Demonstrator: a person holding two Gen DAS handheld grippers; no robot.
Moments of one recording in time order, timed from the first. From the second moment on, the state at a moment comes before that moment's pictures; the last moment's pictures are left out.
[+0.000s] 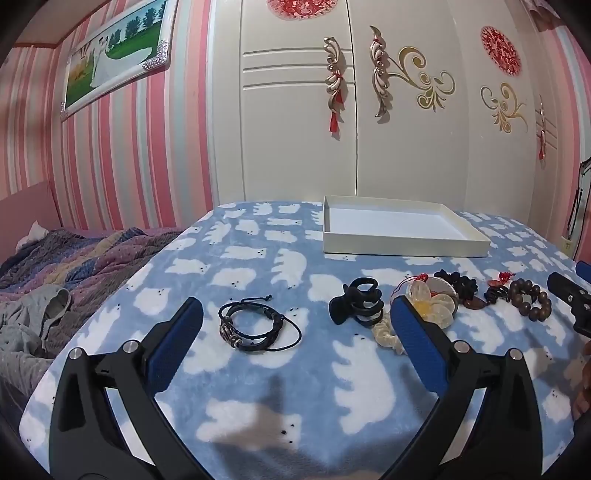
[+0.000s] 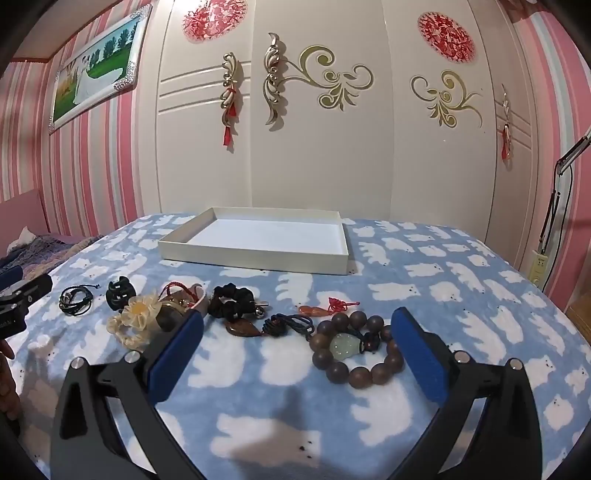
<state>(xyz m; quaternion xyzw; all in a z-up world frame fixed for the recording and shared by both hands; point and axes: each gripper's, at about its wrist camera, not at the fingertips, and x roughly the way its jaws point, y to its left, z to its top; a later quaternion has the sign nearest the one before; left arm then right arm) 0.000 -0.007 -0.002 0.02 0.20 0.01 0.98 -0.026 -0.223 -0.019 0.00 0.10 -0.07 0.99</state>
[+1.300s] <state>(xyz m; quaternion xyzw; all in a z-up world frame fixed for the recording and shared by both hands) -0.006 -0.003 0.000 0.01 0.19 0.01 0.98 -0.024 -0.230 -0.022 0.01 0.13 -0.08 0.99</state>
